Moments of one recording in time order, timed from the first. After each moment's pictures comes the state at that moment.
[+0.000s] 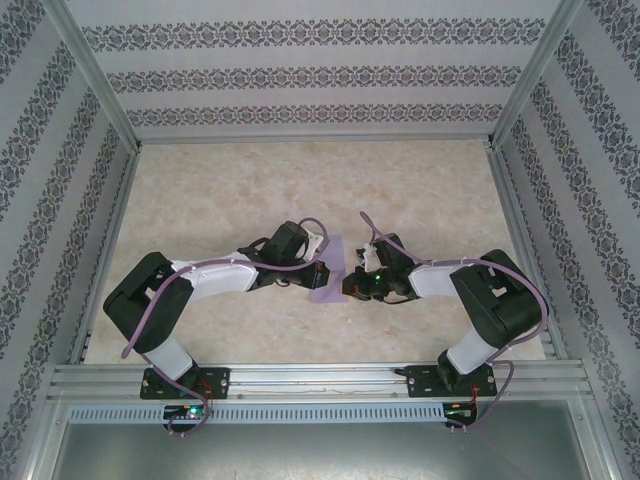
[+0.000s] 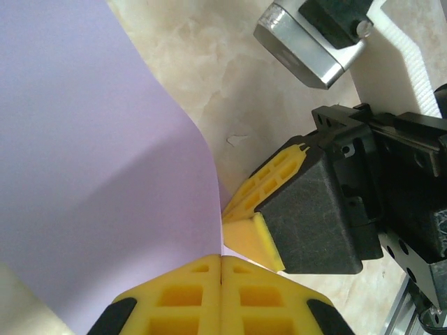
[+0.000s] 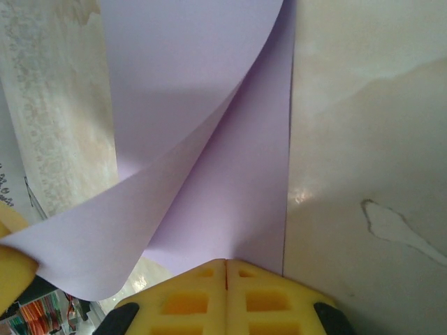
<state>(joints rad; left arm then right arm) -0.70 1.64 0.85 -0.04 0.41 -0.47 0.49 1.61 0.53 0.10 -0.67 0.74</state>
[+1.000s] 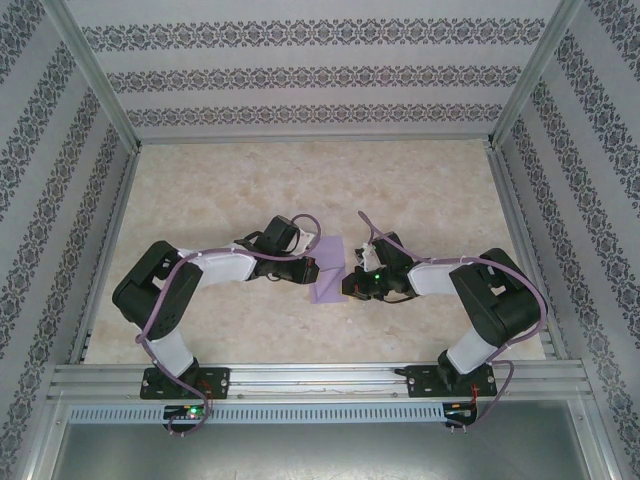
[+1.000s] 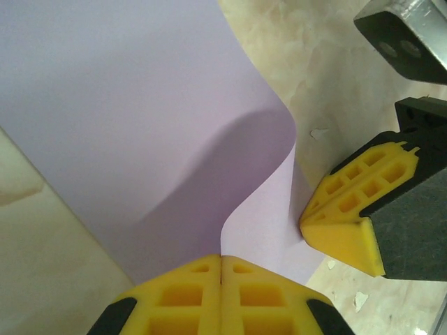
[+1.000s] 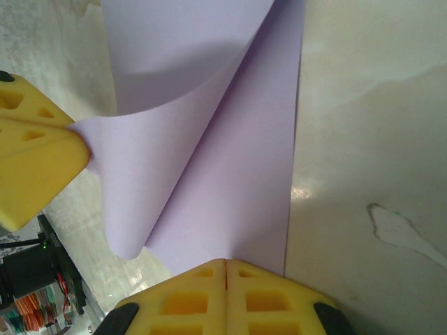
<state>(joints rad) -0.60 1.73 0.87 -0.10 0.47 -0.36 0.49 1.62 0.55 0.06 -0.68 0.70</state>
